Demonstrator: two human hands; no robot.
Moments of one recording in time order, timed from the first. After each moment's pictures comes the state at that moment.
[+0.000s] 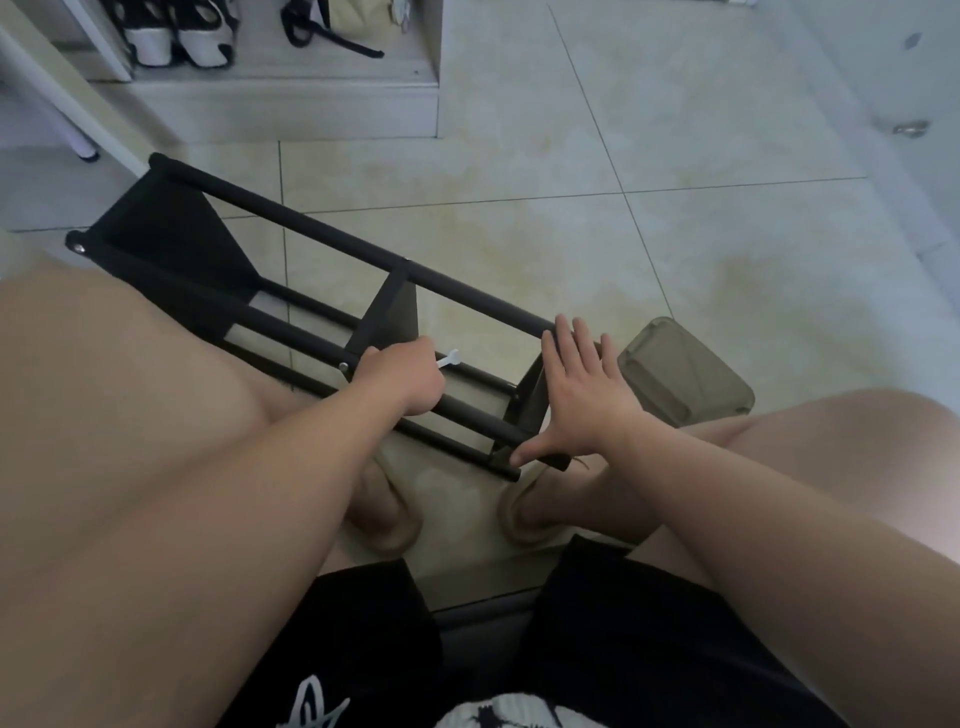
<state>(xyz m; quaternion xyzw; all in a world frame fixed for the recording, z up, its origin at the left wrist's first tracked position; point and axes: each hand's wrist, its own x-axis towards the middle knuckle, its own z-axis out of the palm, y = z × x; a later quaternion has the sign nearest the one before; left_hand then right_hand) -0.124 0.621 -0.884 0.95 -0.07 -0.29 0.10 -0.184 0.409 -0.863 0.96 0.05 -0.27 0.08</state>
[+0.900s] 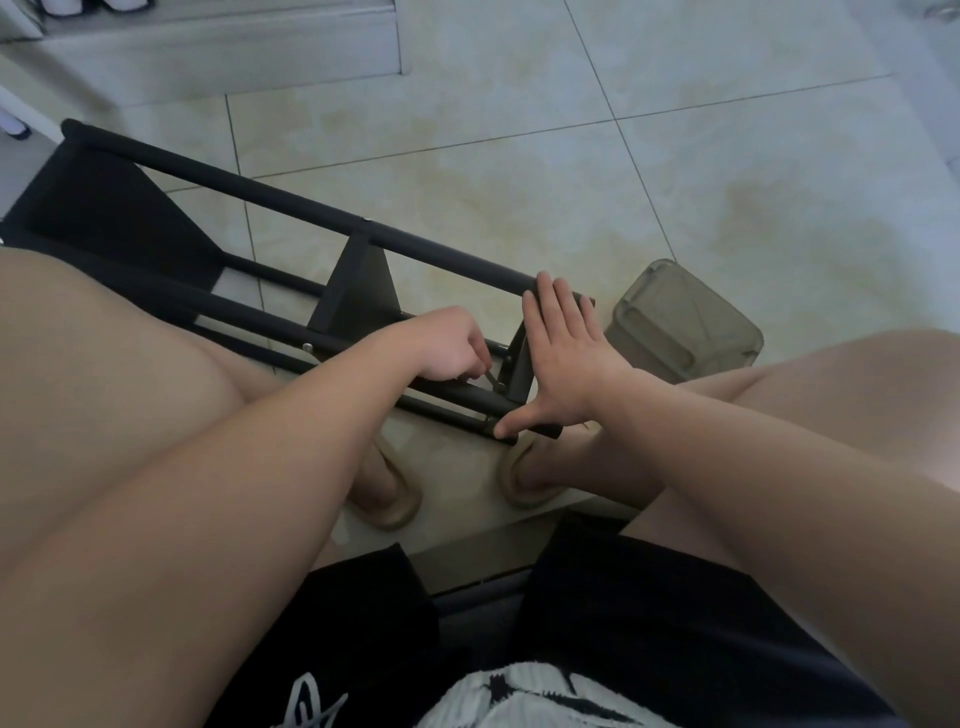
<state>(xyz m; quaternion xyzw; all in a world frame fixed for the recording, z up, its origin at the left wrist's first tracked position) -0.102 0.570 -0.901 0.85 -0.17 -0.43 0.25 -0.178 0.402 -0.872 0.95 0.08 -0.29 0.03</state>
